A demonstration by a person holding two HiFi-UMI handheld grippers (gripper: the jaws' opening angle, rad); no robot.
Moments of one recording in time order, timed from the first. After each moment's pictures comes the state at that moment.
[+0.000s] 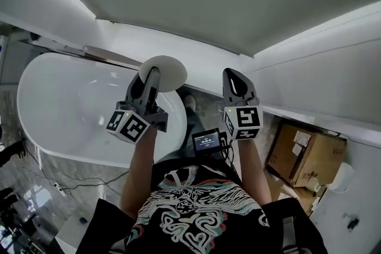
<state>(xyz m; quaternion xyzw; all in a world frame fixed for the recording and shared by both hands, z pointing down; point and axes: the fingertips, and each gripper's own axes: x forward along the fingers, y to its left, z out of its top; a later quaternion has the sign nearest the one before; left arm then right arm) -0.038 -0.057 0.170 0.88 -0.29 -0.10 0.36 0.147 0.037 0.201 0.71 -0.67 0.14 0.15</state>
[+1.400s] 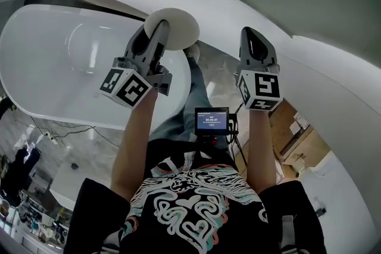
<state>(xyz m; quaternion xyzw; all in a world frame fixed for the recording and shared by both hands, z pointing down) -0.021 -0.104 0.298 0.86 -0.31 -0.05 0.40 0.167 -0.021 0.324 0.68 -0.68 0.20 0.20</state>
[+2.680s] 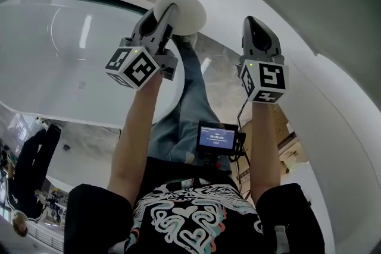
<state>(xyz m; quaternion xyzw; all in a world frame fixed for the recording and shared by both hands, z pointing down) -0.007 -0.135 0.478 0.82 -0.33 0.01 0.47 0.164 -0.062 0.469 0.64 -0.68 0.27 0.25</state>
